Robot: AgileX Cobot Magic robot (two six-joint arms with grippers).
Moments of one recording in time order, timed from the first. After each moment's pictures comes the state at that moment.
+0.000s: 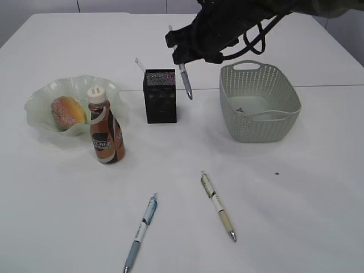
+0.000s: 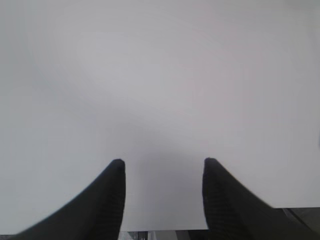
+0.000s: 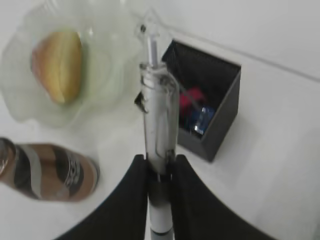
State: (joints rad) left arm -0.02 0.99 -0.72 -0.08 1.02 -0.10; right arm 0.34 2.15 -1.94 0.49 0.75 -0.37
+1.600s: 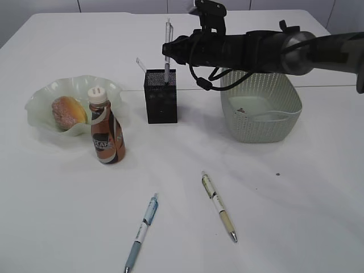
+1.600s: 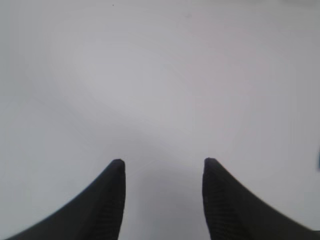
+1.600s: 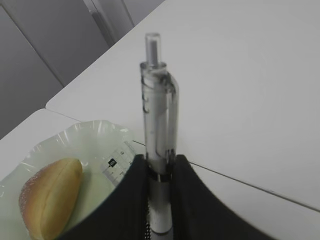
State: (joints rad) left arm -0.02 0.99 -0.72 -0.08 0.95 -0.10; right arm 0.28 2.40 -1.94 1.79 0.47 -1.61
